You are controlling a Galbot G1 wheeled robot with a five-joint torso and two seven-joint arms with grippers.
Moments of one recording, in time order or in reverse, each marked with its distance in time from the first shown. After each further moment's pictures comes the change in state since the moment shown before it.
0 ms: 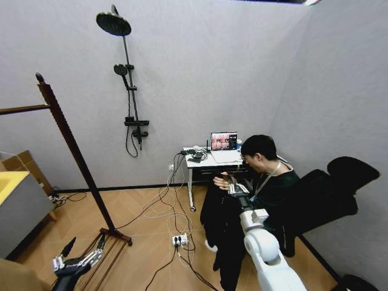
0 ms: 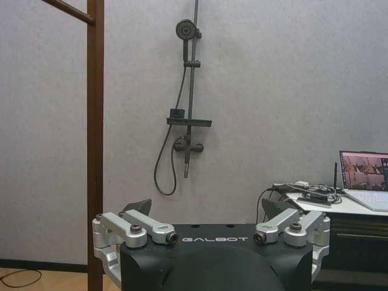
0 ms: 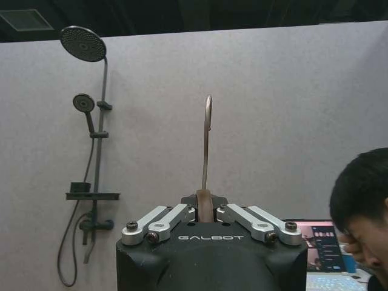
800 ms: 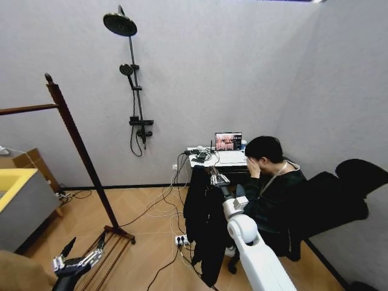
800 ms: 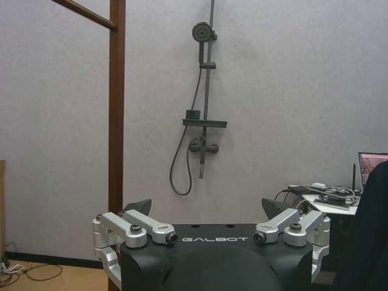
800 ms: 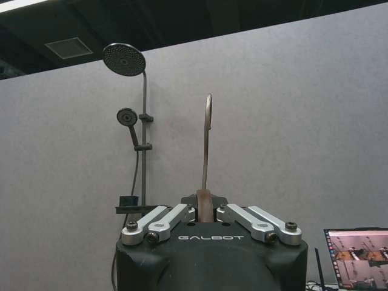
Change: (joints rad) left arm 0.000 0.000 0.000 0.000 0.000 0.000 0.000; right arm 0.118 0.017 -0.094 -0.069 0.034 0.001 -0.006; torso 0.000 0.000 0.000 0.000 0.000
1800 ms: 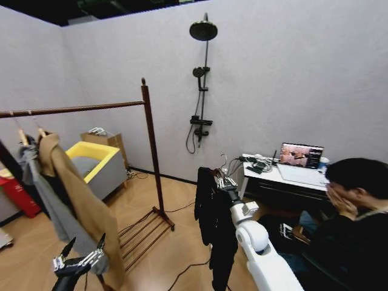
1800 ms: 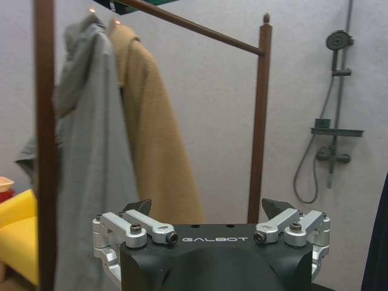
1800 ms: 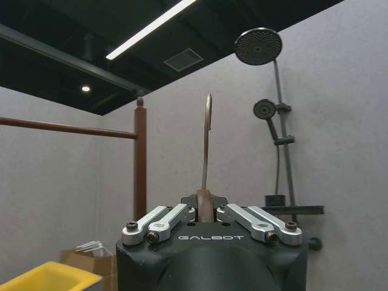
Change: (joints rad) left arm 0.000 0.000 0.000 0.000 0.000 0.000 0.000; right arm -0.061 -0.047 0.047 0.076 0.037 -0.009 -0.005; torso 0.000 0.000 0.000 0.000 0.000
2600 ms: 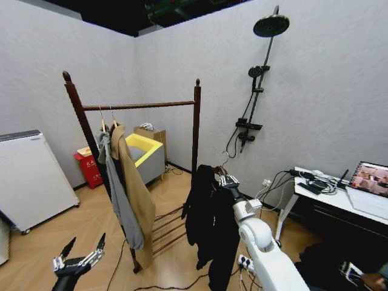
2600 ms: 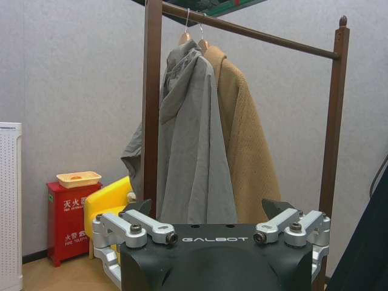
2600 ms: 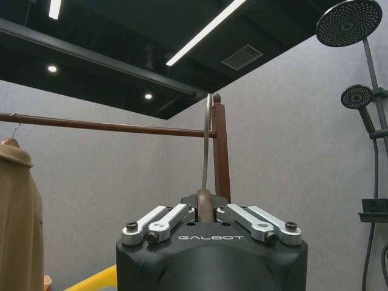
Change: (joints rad) left arm 0.000 0.000 0.000 0.000 0.000 0.000 0.000; right arm 0.008 -0.030 0.005 0.009 0.015 0.001 -0.017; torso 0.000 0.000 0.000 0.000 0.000
